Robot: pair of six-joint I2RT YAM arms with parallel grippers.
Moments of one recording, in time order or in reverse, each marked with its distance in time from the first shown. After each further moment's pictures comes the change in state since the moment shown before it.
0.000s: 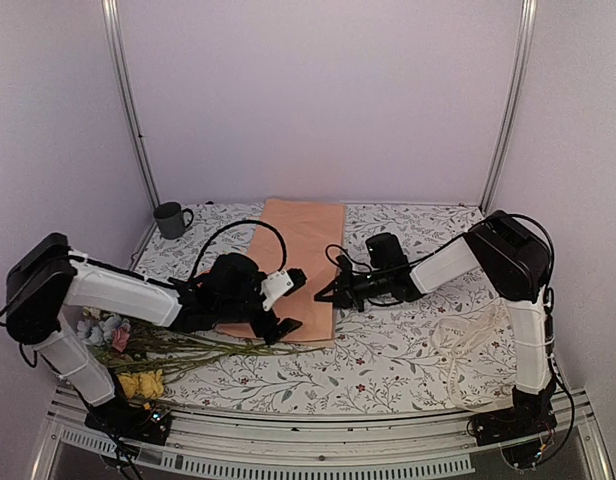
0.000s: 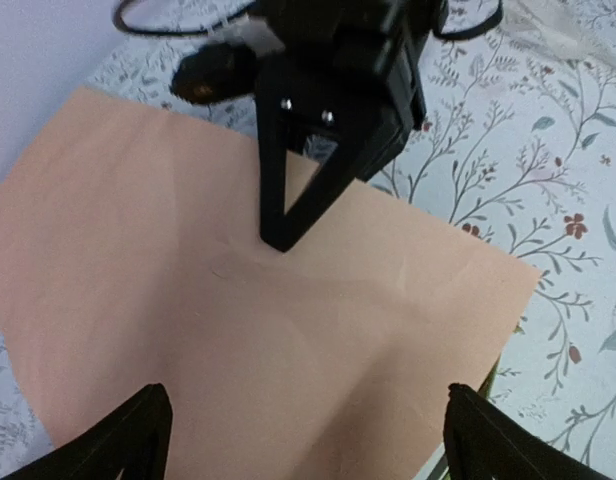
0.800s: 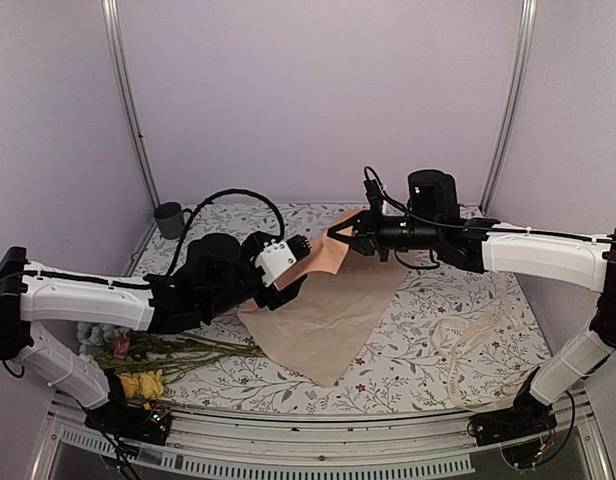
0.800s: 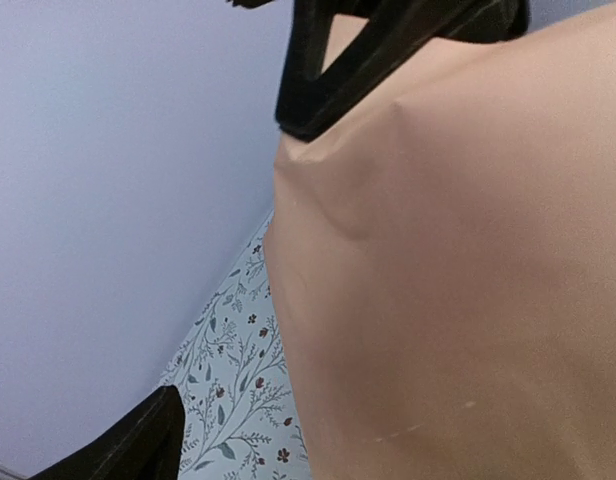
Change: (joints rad) left arm -0.129 -0.241 0.028 0.142 -0.337 0.287; right arm 0.082 -0.639 -0.040 -0.301 0.302 -0.075
